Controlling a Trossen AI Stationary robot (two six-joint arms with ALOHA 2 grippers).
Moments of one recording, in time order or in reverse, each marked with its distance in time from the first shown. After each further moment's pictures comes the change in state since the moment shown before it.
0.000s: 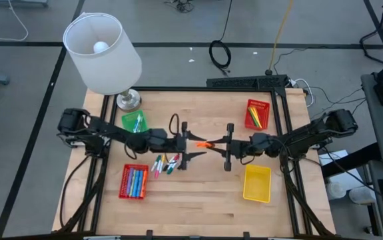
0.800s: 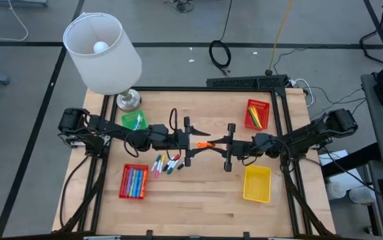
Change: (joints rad) left arm 0.021 0.000 0.082 0.000 0.000 0.039; right arm 0.023 0.000 0.001 0.067 0.008 -0.066
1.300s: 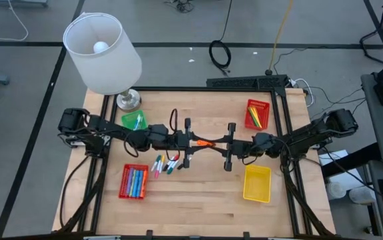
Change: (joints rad) left arm 0.002 0.000 -0.002 0.003 0.056 -0.011; right arm -0.002 -0.002 0.001 -0.009 0.007 0.042
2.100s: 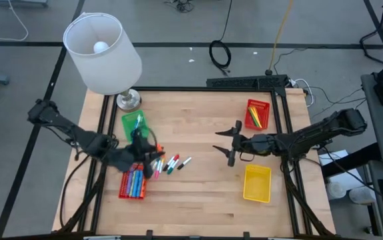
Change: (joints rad) left arm -0.416 -0.522 0.001 -1.223 -0.652 -0.810; right arm 0.009 -0.167 -0.001 -0.485 0.201 0.301
